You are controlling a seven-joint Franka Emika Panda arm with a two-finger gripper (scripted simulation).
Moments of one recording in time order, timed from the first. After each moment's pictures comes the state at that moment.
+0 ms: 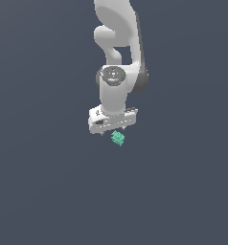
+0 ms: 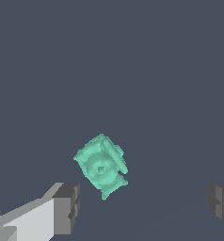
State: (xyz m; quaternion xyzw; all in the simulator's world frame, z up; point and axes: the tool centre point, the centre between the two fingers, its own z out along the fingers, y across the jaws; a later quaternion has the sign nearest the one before) arm -0.023 -0.005 0.135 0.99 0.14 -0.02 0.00
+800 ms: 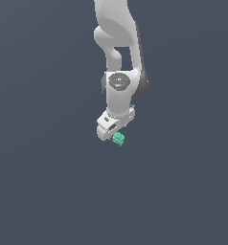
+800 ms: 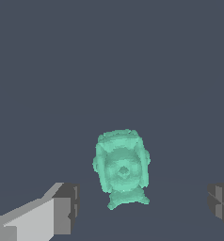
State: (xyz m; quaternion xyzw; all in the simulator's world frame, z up) arm -0.040 0.014 0.101 0.93 0.36 -0.01 0.00
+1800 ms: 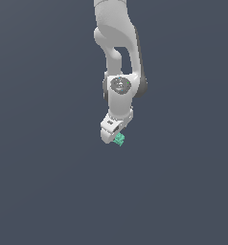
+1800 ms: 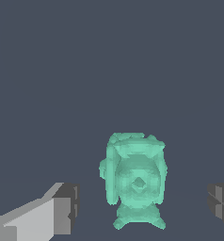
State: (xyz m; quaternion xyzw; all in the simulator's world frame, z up) arm -0.046 0.022 0.082 0.90 0.43 0.00 0.00
